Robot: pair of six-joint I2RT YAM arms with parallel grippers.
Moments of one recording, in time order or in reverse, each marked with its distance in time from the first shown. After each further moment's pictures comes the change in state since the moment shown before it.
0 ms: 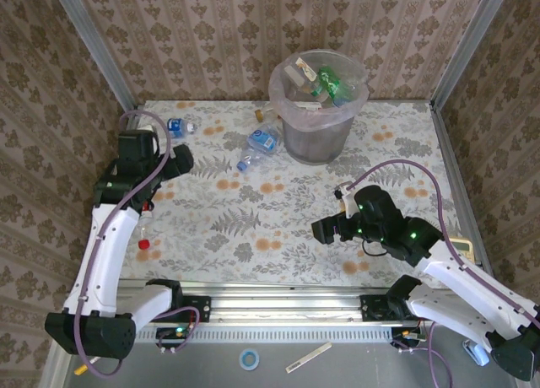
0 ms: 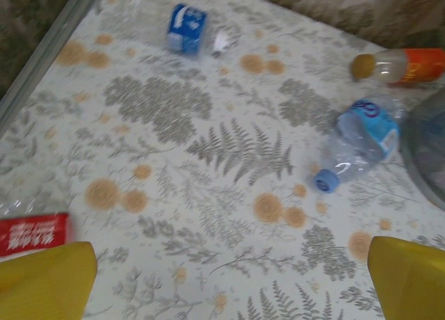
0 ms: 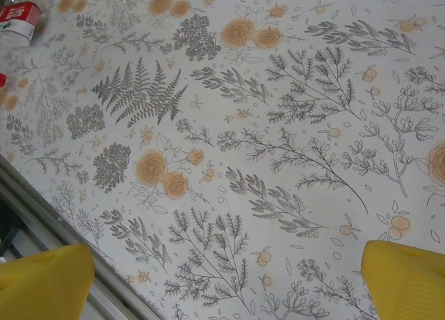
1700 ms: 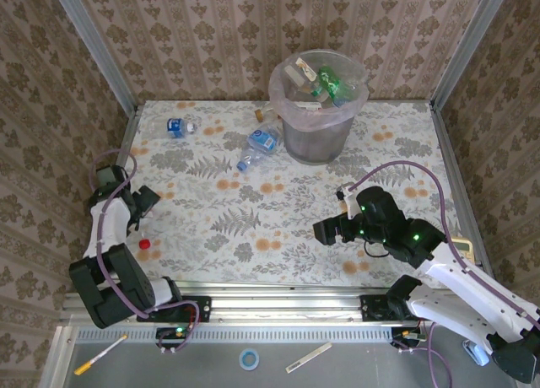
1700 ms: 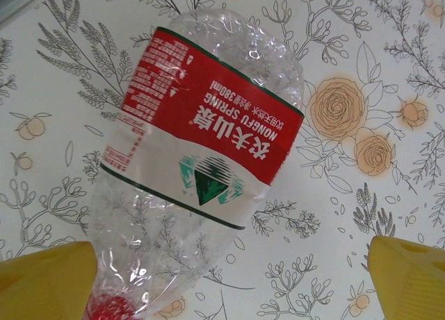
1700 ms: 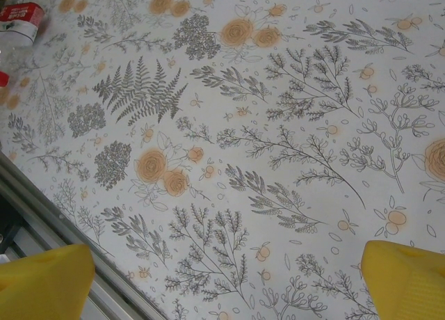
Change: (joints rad) left arm 0.515 0.220 -0.375 0.166 0.107 -0.112; right arm 0.000 -0.023 0.000 -0.020 0.000 0.000
